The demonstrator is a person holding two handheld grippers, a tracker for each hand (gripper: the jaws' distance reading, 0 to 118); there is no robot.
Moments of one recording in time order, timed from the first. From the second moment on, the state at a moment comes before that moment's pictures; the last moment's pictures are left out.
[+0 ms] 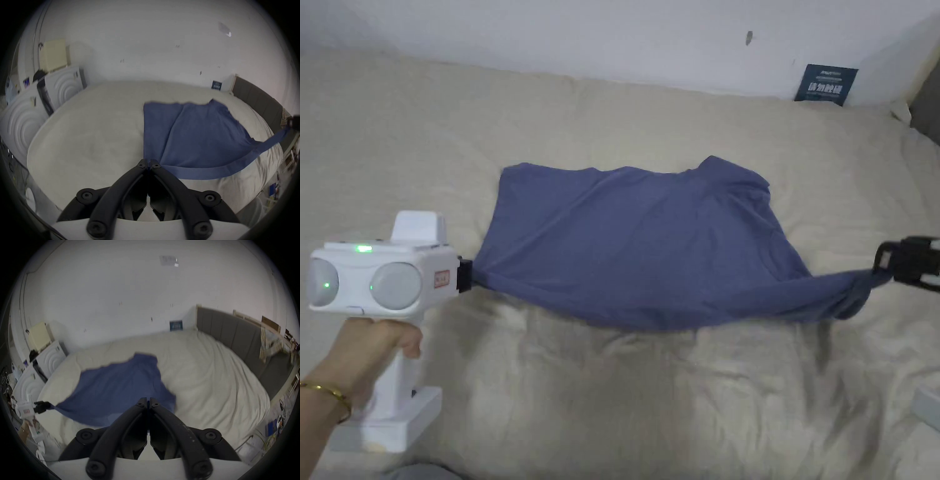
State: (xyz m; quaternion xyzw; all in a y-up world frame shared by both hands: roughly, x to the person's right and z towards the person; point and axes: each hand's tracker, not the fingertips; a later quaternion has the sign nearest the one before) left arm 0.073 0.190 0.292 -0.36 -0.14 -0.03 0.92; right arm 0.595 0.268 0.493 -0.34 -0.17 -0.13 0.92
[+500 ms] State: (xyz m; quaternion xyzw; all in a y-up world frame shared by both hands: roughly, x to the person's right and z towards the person) left arm 0.015 0.161 0.334 -0.37 -0.03 -0.03 0.93; right arm 0.547 0.178 0.592 -0.37 -0.16 -0.20 0.89
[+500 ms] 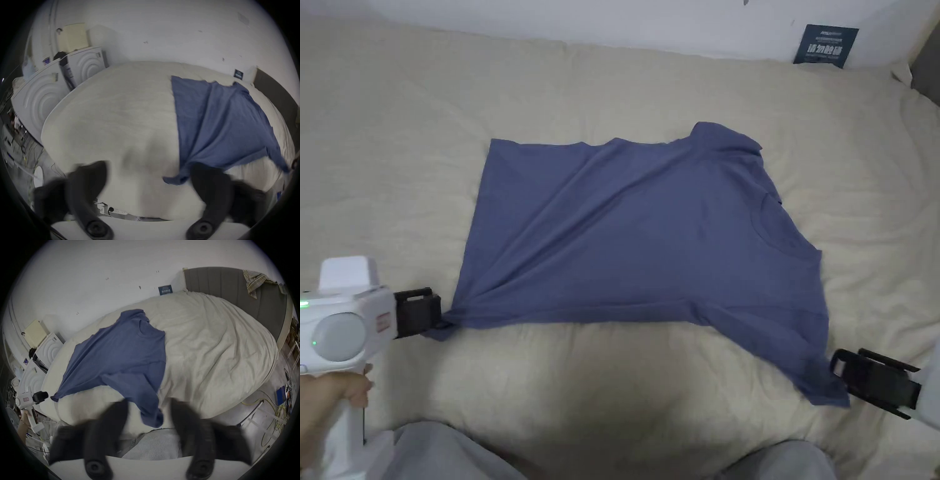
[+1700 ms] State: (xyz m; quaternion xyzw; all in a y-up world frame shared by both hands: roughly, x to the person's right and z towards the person) left arm 0.101 0.262 0.386 -0.12 -0.10 -0.03 0.99; right arm 0.444 0.275 0.551 -0.12 -0.18 -0.02 0.98
